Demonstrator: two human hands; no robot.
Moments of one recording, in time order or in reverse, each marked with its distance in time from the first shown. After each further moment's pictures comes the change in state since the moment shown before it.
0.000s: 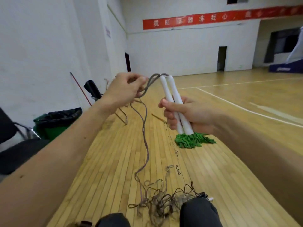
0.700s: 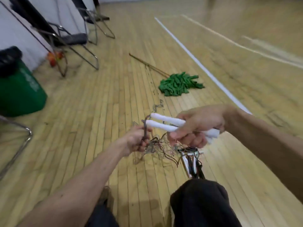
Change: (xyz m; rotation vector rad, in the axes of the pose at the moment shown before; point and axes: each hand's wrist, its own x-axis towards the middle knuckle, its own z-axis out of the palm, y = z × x) left_hand -0.042 -0.301 0.264 -0.367 -0.668 -1.033; right_hand 0.098 0.203 -0.163 -0.040 -0.443 0.834
